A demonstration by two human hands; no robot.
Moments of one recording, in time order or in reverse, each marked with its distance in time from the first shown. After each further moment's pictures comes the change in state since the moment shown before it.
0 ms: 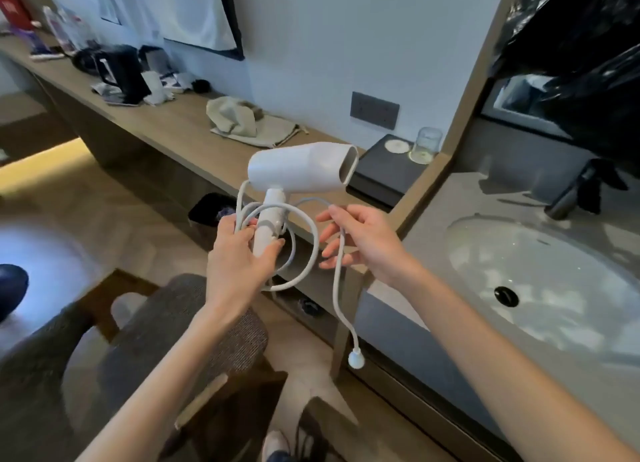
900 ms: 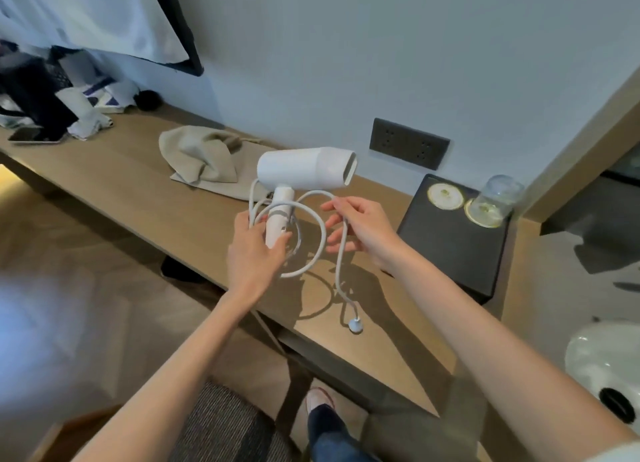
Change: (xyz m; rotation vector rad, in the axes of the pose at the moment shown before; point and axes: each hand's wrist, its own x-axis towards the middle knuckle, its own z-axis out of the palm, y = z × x) left_hand 0.370 -0.083 0.150 0.026 -0.207 -0.010; right_hand 0.391 -0.033 -0.037 -0.037 0.199 0.082
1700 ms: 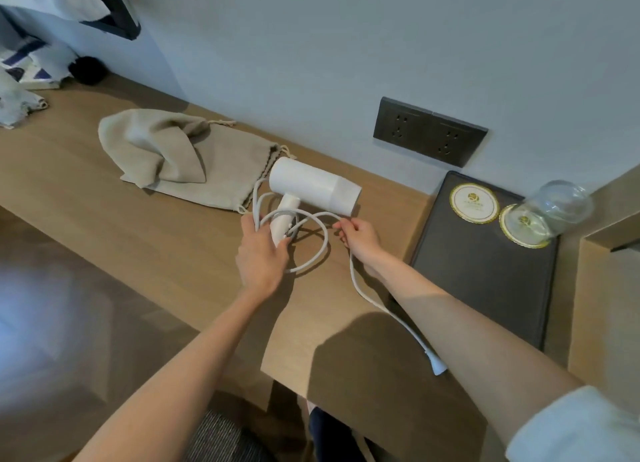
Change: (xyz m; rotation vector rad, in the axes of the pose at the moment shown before) left_hand 0.111 -0.045 0.129 0.208 -0.111 -0.079; right_hand 0.185 0.123 -0.042 -0.265 0.258 0.207
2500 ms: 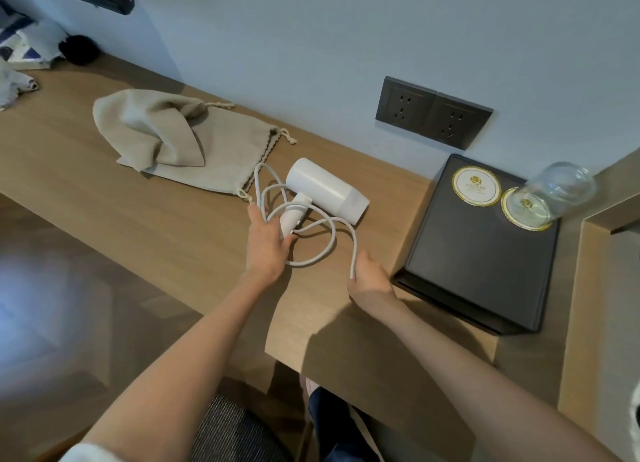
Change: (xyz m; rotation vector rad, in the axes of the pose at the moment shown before) left_hand 0.005 -0.022 0.024 0.035 -0.103 0.108; right_hand -0.072 0.049 0.001 -0.747 -0.062 0.011
